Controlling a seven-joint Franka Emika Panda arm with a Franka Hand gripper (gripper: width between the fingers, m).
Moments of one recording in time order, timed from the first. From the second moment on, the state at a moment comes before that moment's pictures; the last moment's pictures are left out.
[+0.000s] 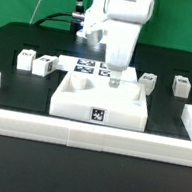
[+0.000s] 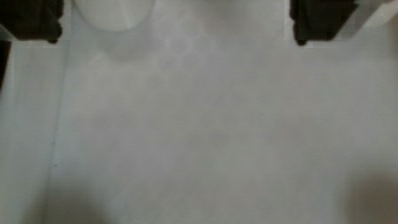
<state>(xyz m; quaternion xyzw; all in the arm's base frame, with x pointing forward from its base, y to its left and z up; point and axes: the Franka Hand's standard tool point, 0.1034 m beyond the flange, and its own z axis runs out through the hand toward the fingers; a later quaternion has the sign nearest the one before) 0.489 0.014 0.044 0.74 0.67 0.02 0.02</state>
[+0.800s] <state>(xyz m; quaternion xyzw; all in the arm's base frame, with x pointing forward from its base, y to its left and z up) 0.441 0.022 0.025 0.77 0.64 -0.01 0.00</state>
